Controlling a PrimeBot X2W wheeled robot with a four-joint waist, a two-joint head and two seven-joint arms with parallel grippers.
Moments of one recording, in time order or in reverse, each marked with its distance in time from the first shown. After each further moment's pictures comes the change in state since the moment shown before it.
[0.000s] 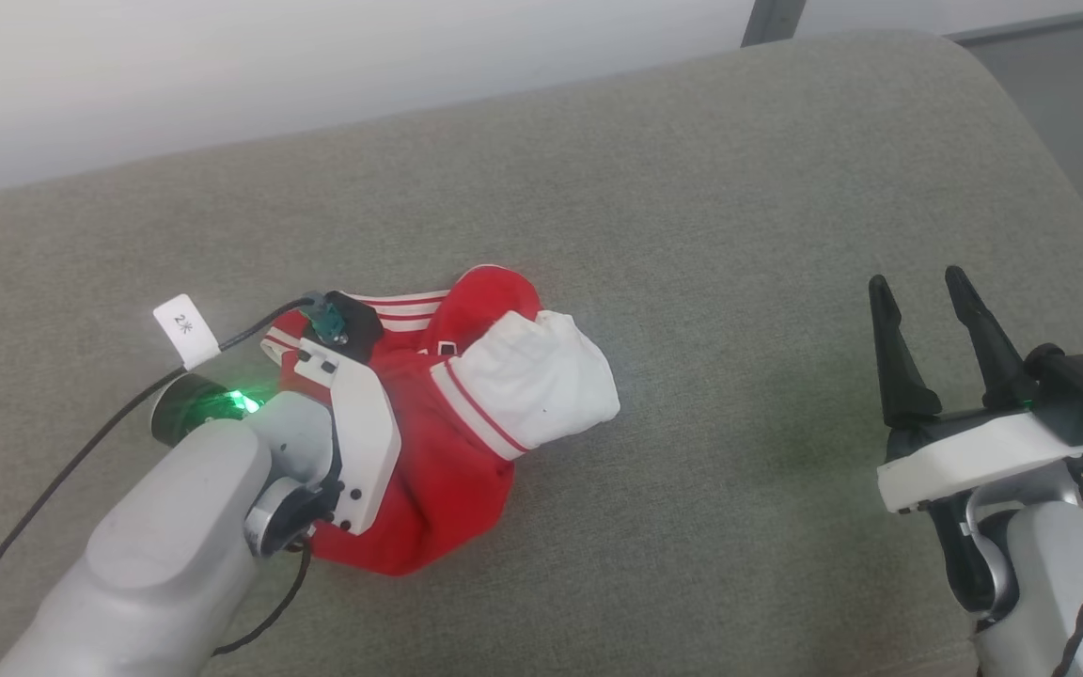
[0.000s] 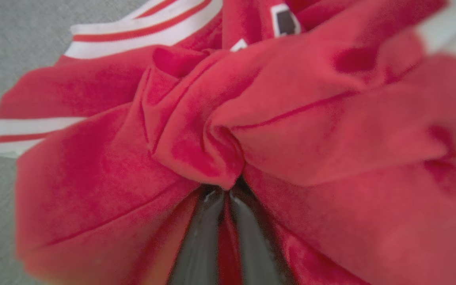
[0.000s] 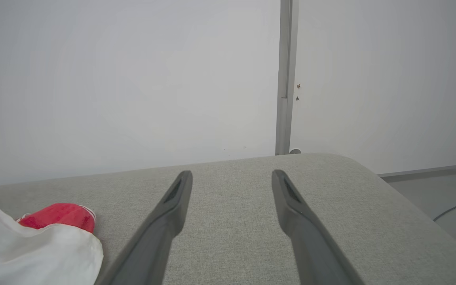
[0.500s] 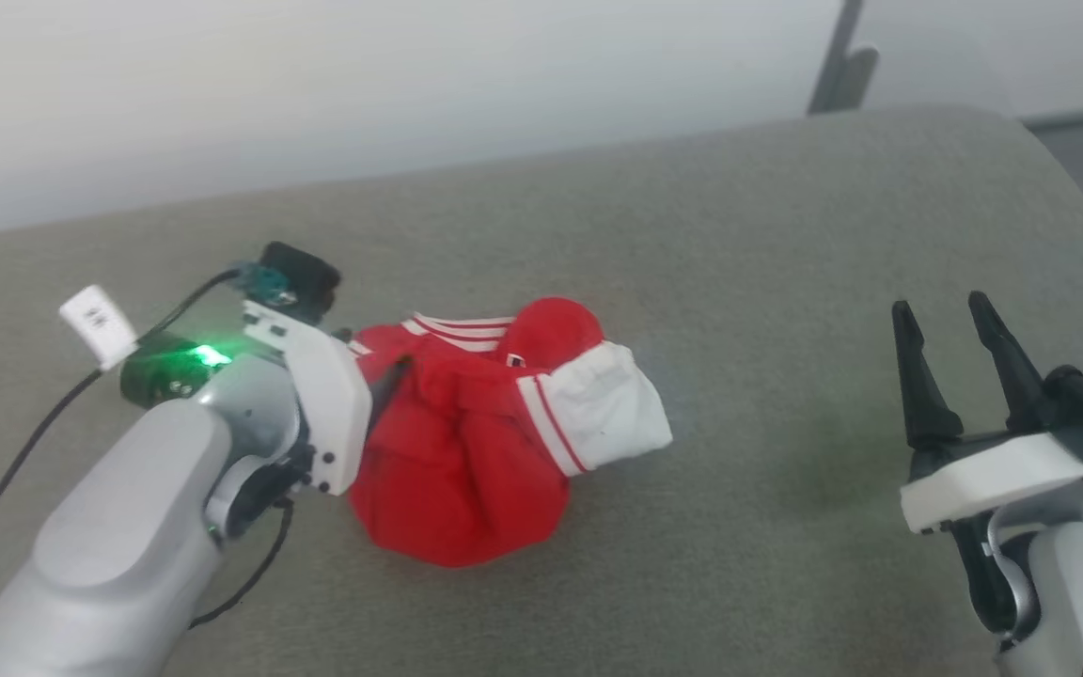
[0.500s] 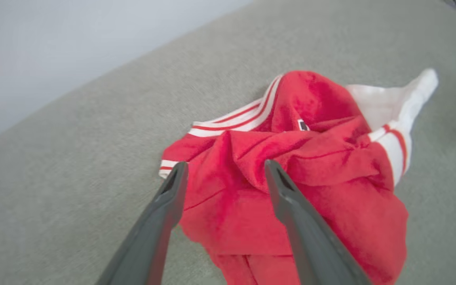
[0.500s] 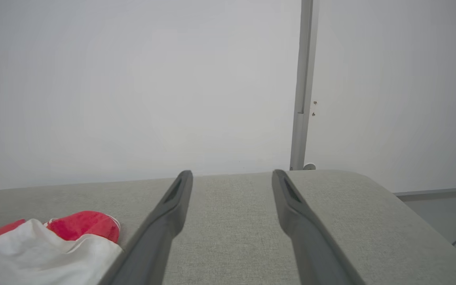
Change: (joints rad) left arm -0.004 0.035 0.064 -0.079 -0.025 -0.022 -0.177; right arm 0.030 -0.032 -0.013 0.018 -0.002 0.000 -0.005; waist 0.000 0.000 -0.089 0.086
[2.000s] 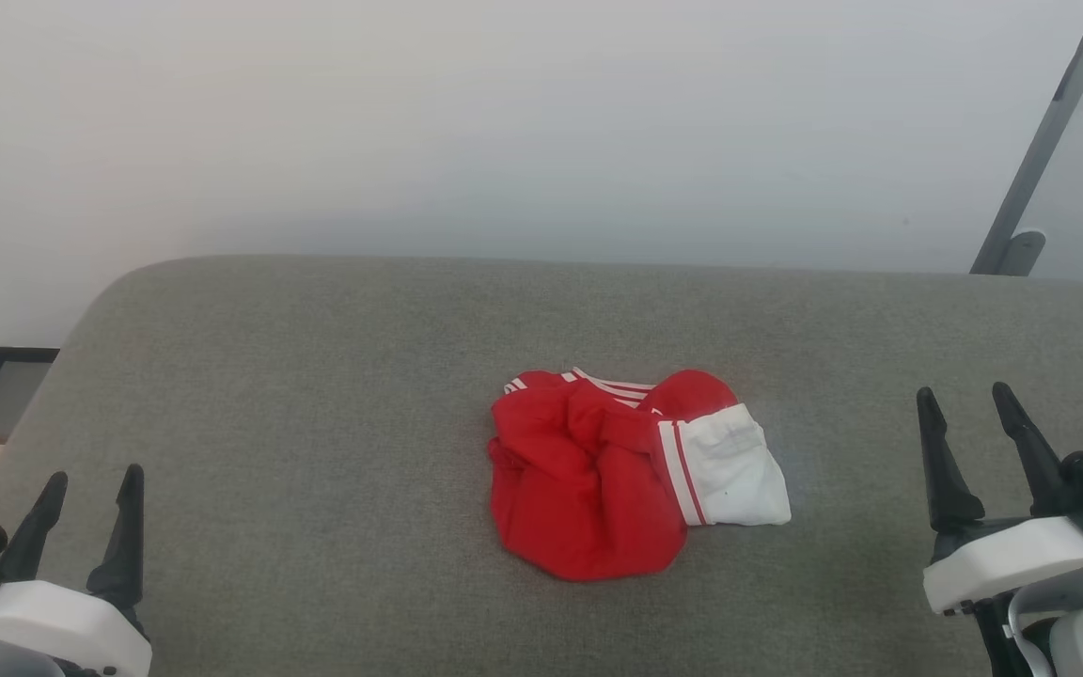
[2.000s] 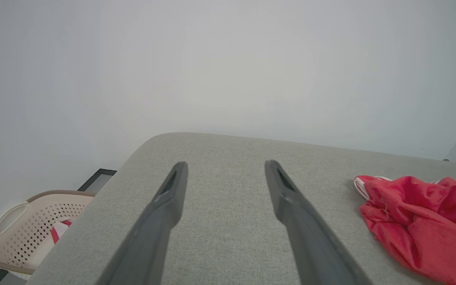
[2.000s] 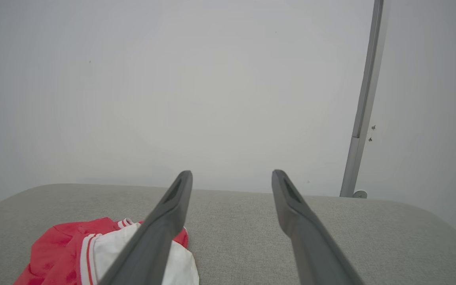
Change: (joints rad) left arm 0.662 0.191 0.398 -0.254 -0.095 0.212 -0.683; right arm 0.161 0.009 -0.066 -0.045 -0.042 0.000 0.013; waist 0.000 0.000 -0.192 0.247
